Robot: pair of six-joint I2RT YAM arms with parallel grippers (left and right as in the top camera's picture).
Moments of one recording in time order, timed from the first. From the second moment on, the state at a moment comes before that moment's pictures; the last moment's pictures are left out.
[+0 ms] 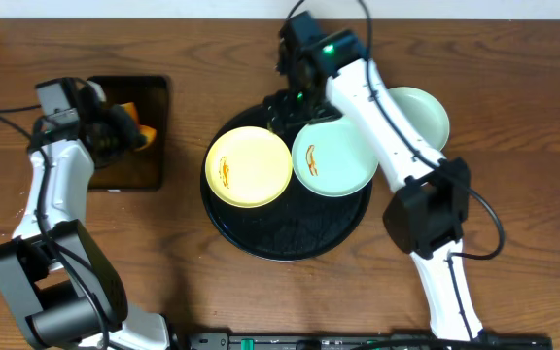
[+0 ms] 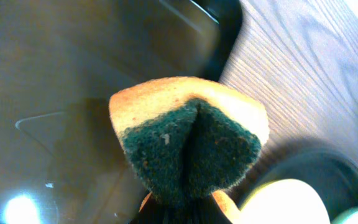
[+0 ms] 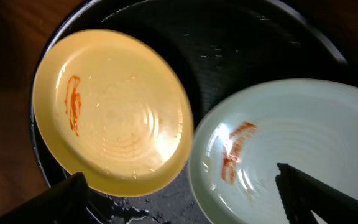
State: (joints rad) left arm 0.33 1.71 1.19 -0.51 0.35 -0.32; right arm 0.55 2.35 2.31 -1.32 -0.19 0.23
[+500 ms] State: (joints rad) left arm 0.21 1.71 1.19 -0.62 0.42 -0.16; right arm 0.59 2.30 2.24 -1.45 -0.09 0.41
